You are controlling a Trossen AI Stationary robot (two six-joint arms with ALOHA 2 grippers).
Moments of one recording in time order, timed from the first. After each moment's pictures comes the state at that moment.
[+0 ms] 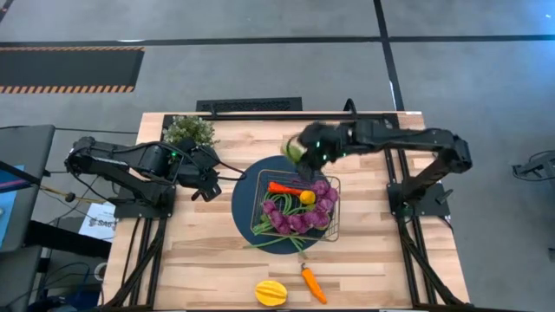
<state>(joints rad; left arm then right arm) -0.21 1.23 1.37 -1.38 -0.55 -0.63 -0.10 1.54 1.55 -0.89 0.07 0.50</state>
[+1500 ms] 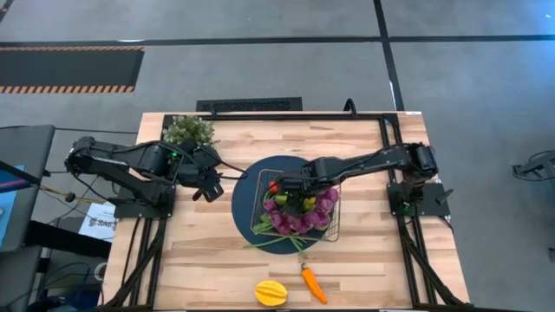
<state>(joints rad) -0.21 1.23 1.37 -1.33 -0.54 -0.63 0.09 1.86 1.59 -1.02 0.14 0.63</state>
